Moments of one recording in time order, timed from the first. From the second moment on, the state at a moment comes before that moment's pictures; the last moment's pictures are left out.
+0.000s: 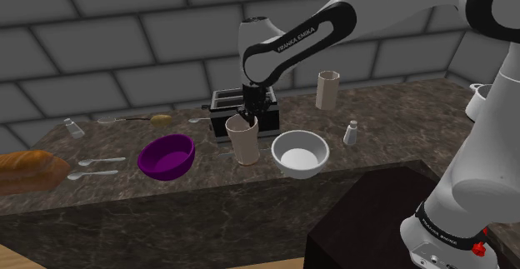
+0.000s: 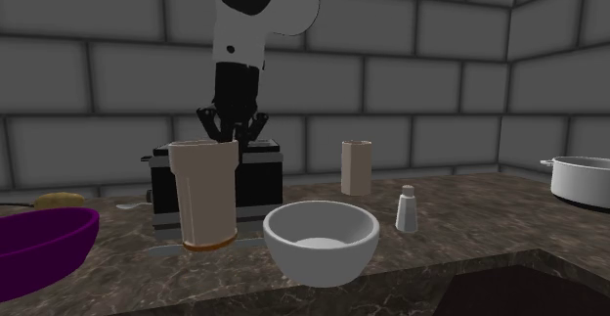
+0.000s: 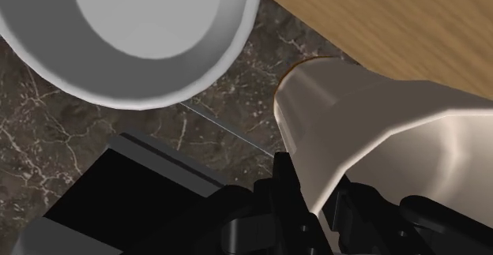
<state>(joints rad) 0.07 0.11 0.24 -2.03 0.03 2.21 0.36</state>
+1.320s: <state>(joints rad) 0.04 -0.05 0.21 -1.97 0.07 1.99 0.29</state>
